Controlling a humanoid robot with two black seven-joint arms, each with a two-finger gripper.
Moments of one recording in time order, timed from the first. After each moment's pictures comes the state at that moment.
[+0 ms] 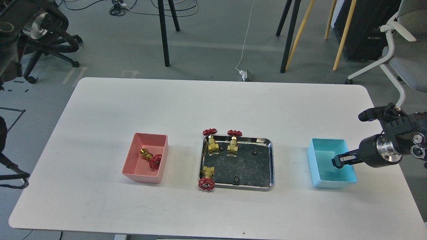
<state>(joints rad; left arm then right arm) -1.37 0.35 -0.37 -0.38 0.62 -0.29 -0.45 1.22 -0.86 -0.37 1.27 -1.23 0.49 0.07</state>
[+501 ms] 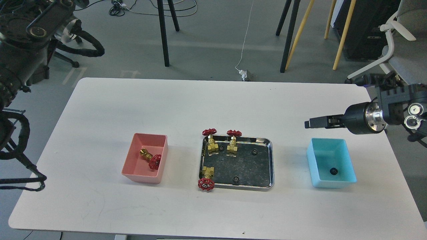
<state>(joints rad) -1.37 0.28 -0.37 -0.38 0.62 -0.26 -0.44 1.19 -0.84 -0.01 1.25 -1.12 0.49 0.07</state>
